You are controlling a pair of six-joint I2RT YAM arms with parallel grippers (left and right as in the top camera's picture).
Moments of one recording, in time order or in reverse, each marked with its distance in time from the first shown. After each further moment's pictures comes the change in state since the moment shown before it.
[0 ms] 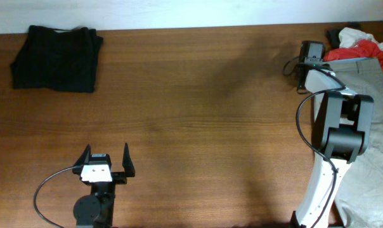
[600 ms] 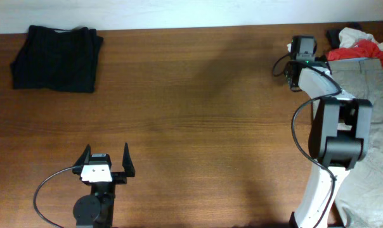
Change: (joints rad) left arm 0.000 0.000 0.000 0.000 0.000 0.000; right arm 0.078 -0.100 -0.040 -0.050 -0.019 -0.182
